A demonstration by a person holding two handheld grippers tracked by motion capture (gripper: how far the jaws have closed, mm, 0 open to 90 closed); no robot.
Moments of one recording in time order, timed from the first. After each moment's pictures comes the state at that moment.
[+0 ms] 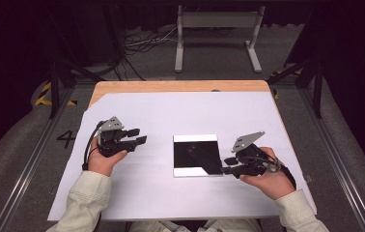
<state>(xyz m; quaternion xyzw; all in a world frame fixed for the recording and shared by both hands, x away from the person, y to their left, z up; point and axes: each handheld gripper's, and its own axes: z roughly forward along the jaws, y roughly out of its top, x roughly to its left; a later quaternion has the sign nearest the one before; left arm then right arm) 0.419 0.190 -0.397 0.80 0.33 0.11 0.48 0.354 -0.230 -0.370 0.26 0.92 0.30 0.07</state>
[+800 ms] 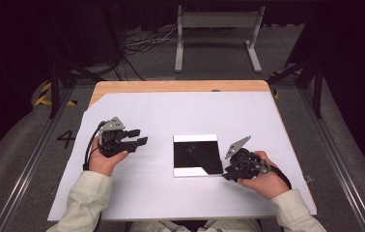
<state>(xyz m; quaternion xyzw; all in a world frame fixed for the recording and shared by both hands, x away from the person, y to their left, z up) 0.420 0.188 -0.399 0.81 0.33 0.10 0.47 0.364 -0.225 -0.403 0.26 0.94 0.21 0.04</state>
